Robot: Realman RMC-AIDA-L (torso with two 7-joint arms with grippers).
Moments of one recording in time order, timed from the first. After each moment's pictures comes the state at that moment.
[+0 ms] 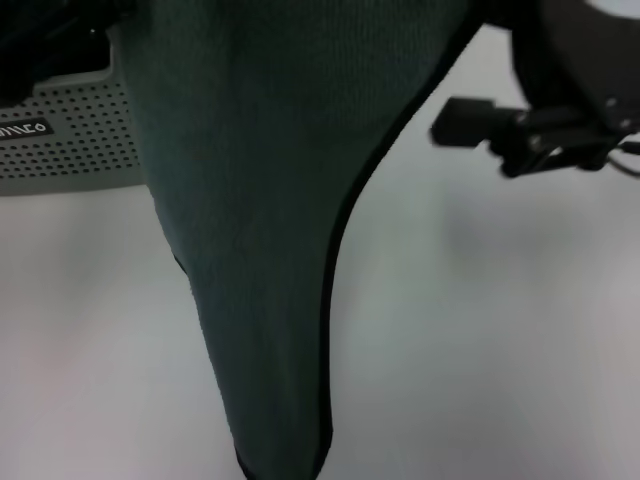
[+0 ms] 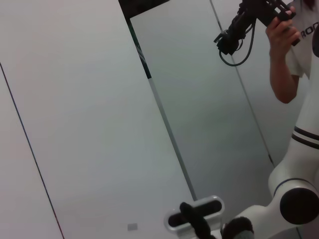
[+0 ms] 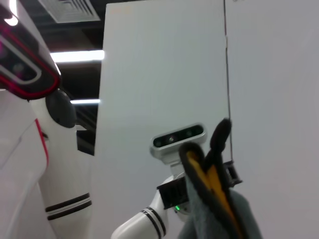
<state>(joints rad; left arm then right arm) -0.37 -2.08 0.72 1.74 1.27 1.96 -1.84 0.75 2.00 -1.05 -0.57 -1.25 -2.00 1.24</state>
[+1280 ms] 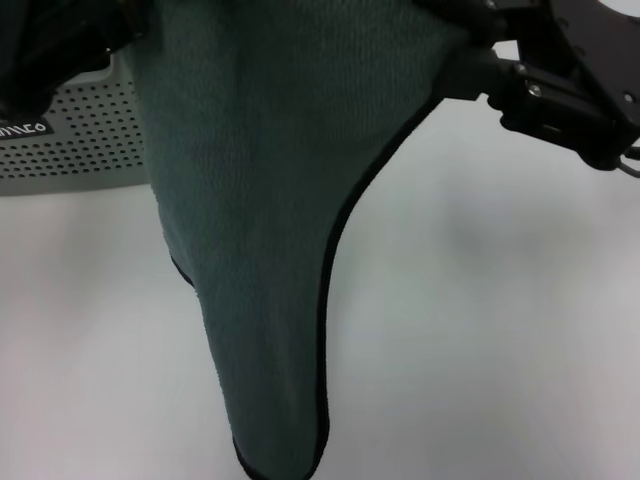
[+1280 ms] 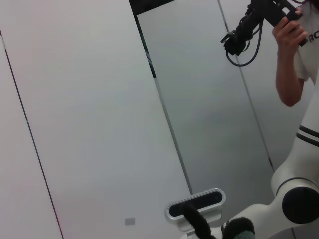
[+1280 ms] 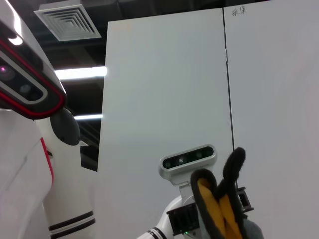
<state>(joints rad) -0.36 -2.09 0.74 1.70 1.29 1.96 -1.83 0.74 2.01 -1.05 -0.57 -1.22 -2.02 1.27</state>
